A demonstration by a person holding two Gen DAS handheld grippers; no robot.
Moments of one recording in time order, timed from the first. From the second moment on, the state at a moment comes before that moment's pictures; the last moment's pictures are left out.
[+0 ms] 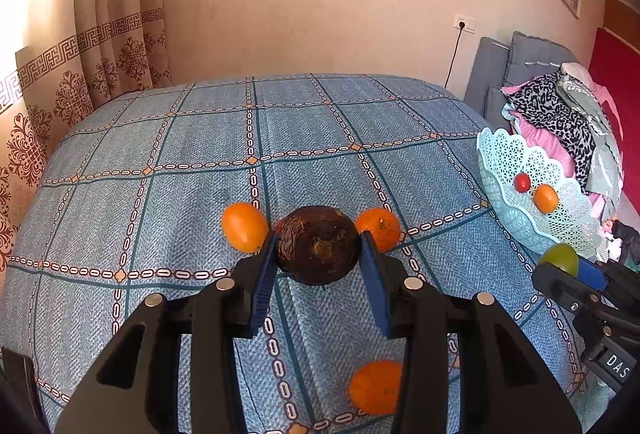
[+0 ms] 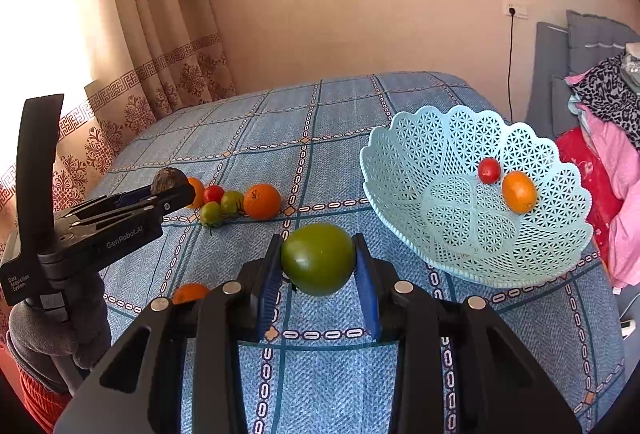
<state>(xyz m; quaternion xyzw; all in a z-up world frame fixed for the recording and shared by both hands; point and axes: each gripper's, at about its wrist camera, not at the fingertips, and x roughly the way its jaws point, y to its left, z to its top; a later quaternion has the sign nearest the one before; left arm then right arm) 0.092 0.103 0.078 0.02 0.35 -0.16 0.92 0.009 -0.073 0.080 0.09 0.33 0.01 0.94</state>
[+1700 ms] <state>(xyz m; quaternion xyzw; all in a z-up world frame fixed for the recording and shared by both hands) 0.083 -0.061 0.120 0.09 0.32 -0.29 0.90 -0.004 -0.212 0.101 0.20 0.27 -0.14 0.93</state>
